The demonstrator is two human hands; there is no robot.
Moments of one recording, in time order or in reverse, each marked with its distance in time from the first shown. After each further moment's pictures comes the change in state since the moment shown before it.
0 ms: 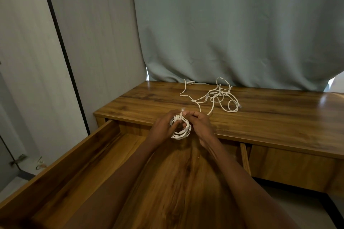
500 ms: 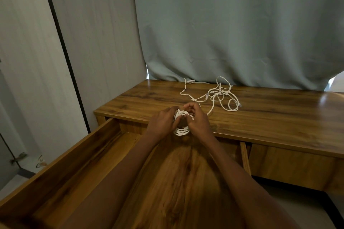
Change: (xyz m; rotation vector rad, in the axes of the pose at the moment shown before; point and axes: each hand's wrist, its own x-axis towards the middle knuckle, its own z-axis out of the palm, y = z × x) left_hand 0.016 0.007 -0.008 0.426 -0.010 0.007; right_hand -0.001 -0.002 0.002 -0.546 -0.003 -0.415
